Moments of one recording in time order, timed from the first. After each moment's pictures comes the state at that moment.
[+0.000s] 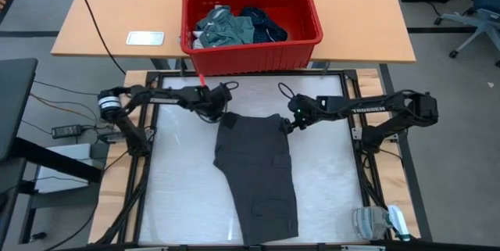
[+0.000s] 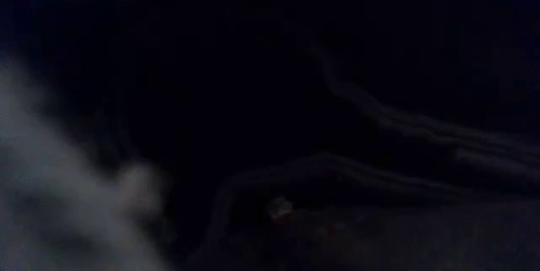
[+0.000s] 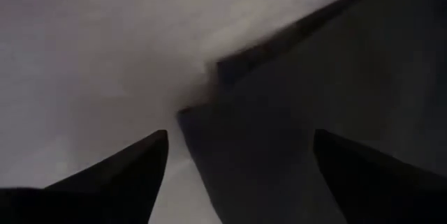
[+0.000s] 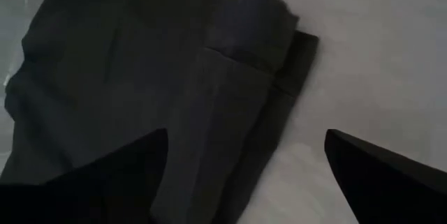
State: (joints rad) left arm 0.40 1.67 0.97 -0.46 0.08 -0.66; right arm -0.27 1.39 0.74 -0.37 -0.09 0.89
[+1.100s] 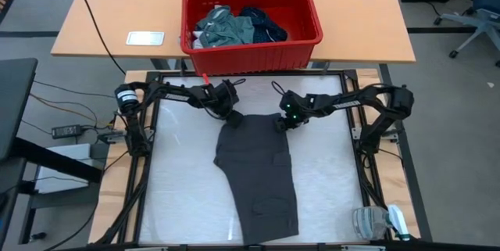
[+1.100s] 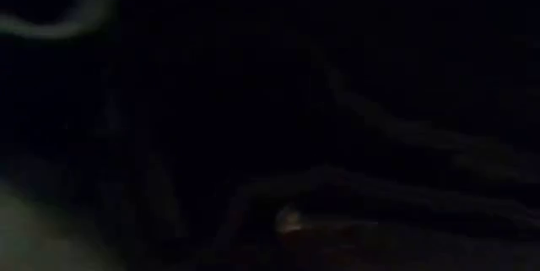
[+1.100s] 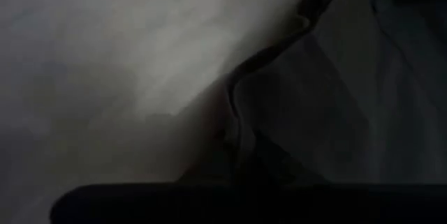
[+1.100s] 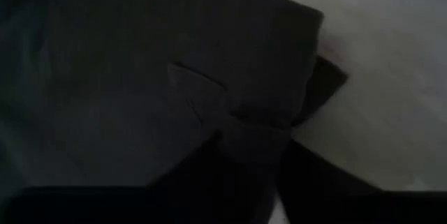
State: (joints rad) left arm 0.45 1.84 0.97 -0.14 0.37 -0.47; right arm -0.38 1.68 0.74 -0.13 -0.27 0.83
